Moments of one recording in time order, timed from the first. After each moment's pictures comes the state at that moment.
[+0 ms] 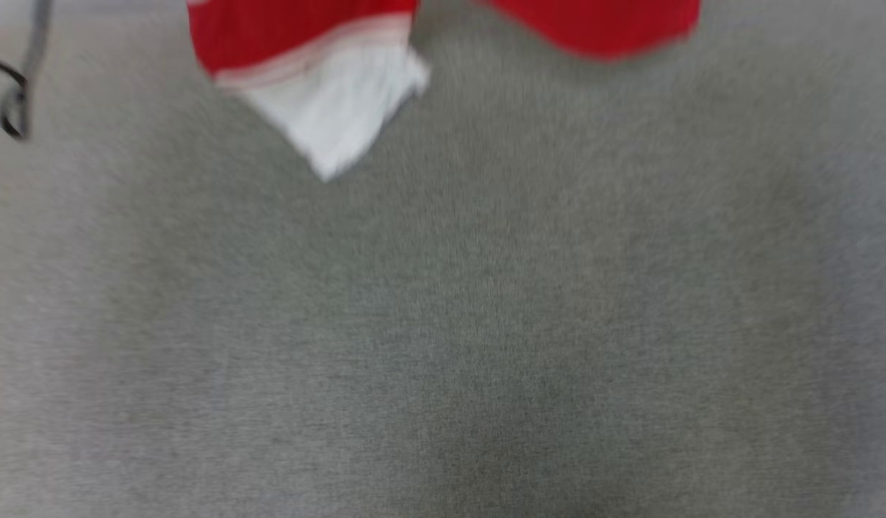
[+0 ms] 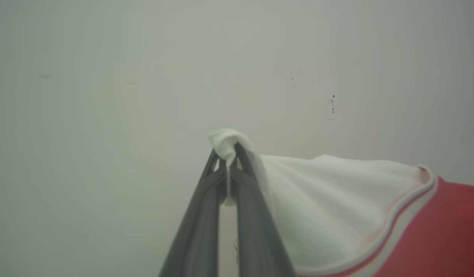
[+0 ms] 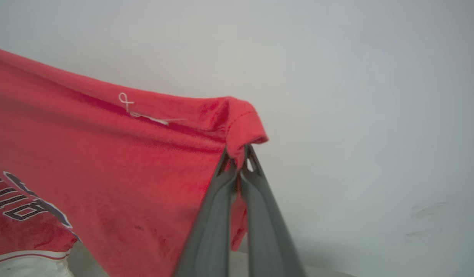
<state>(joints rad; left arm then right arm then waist) -1.43 0.47 -0.33 0.56 -0.60 0.03 -0.10 -1.31 -0.35 0.11 0.46 0.36 0.13 0.45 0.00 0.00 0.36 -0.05</state>
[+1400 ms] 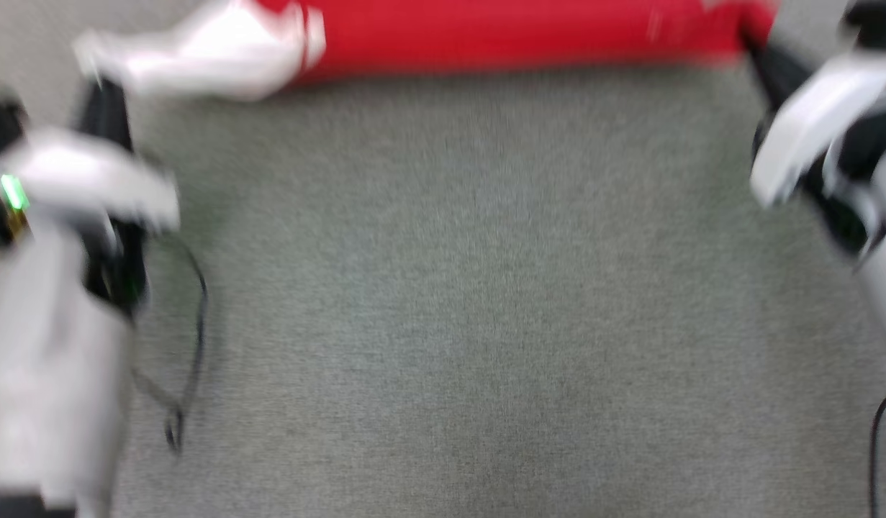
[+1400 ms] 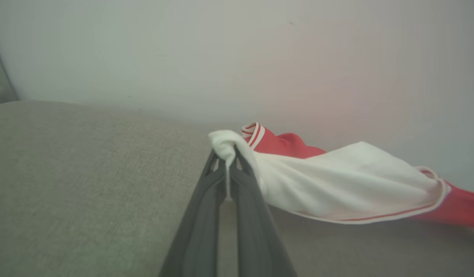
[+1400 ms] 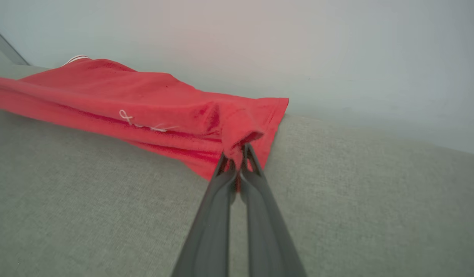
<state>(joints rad) -0.89 0.36 -0.17 0.79 -0.71 -0.12 -0.26 -1.03 -0.42 0.55 0.76 0.65 0.13 0.00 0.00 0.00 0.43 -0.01</state>
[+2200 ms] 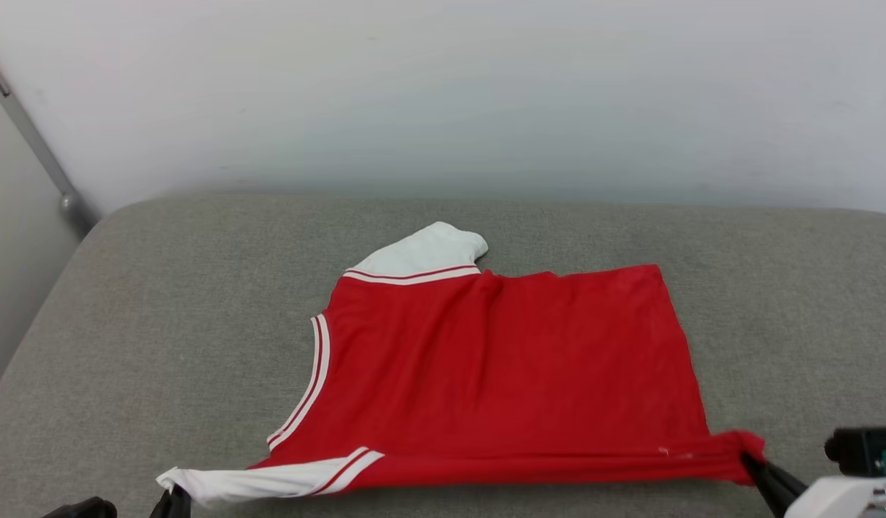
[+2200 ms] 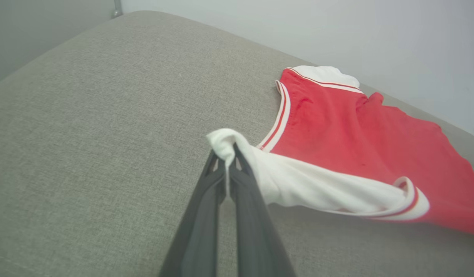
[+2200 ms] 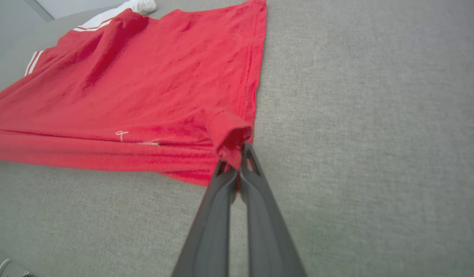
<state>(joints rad) 0.24 0.38 -0.13 0.01 -0.71 0.19 -0.04 0.01 -0.40 0.17 0.29 0.57 0.13 0.18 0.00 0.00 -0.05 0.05</state>
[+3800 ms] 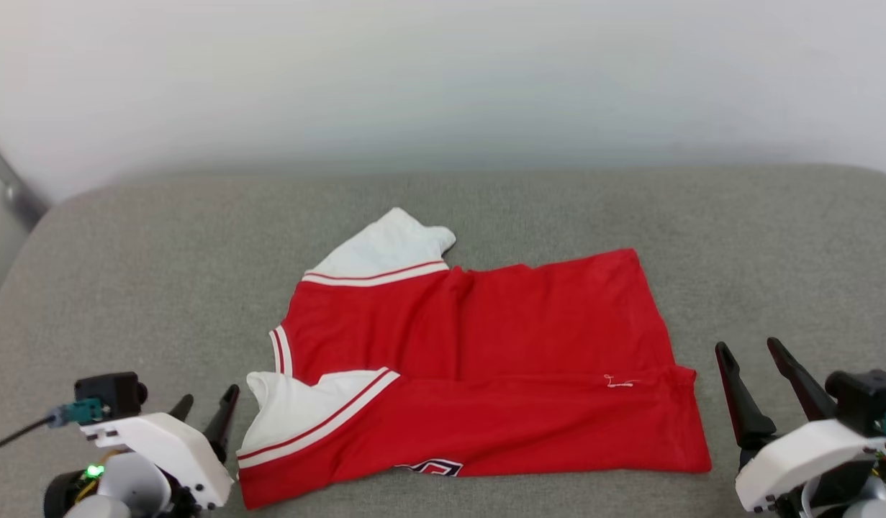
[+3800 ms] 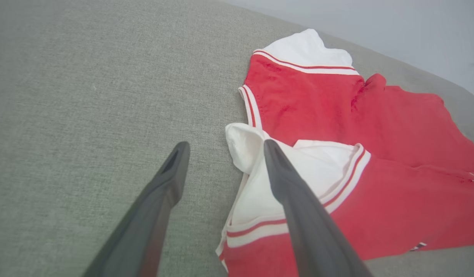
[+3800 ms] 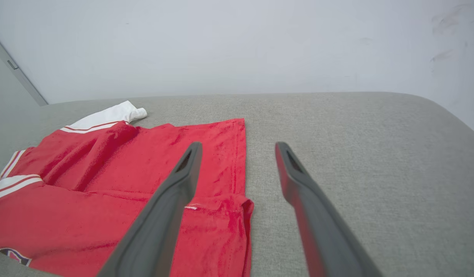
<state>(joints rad) -0.13 0.43 -0.24 0.30 -0.77 0.03 0.15 -0.05 -0.22 0.04 0.17 0.31 0.13 -0.02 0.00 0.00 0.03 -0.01</state>
